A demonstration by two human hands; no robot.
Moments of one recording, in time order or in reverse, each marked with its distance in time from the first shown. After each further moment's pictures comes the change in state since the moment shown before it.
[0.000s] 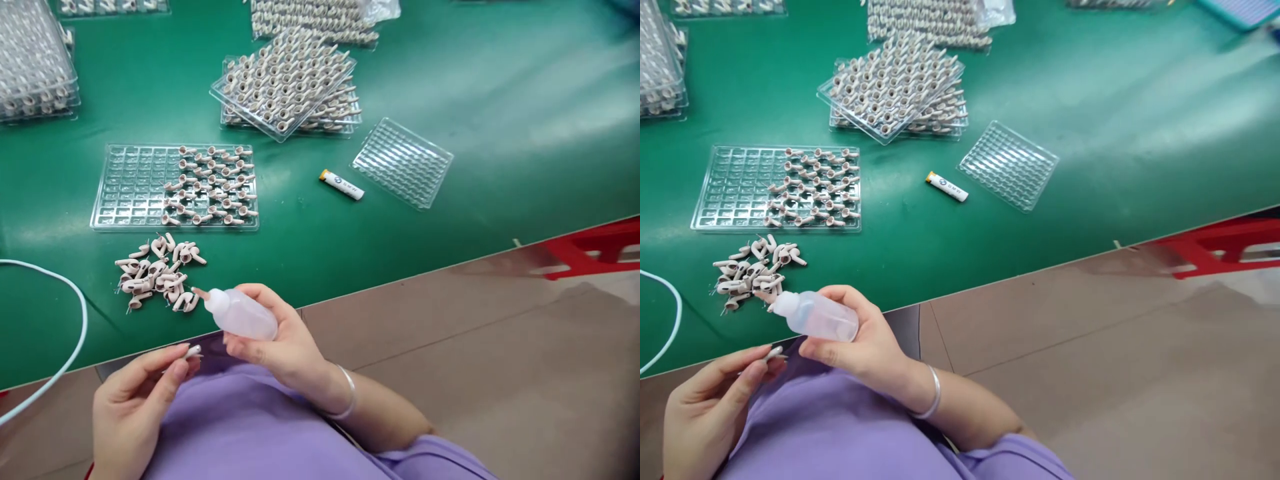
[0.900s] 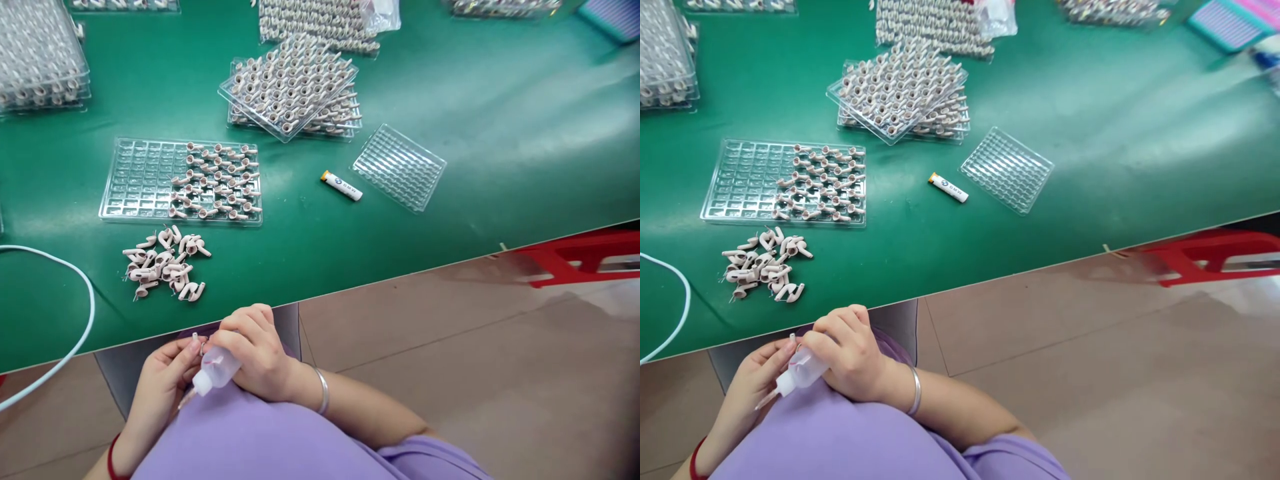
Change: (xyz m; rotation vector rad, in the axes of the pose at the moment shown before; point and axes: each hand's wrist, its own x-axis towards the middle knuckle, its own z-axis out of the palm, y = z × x) left_hand 0.017 -0.035 0.009 -0.377 -0.257 -0.642; right_hand -0.010 0.045 0.007 -1.104 0.090 -0.883
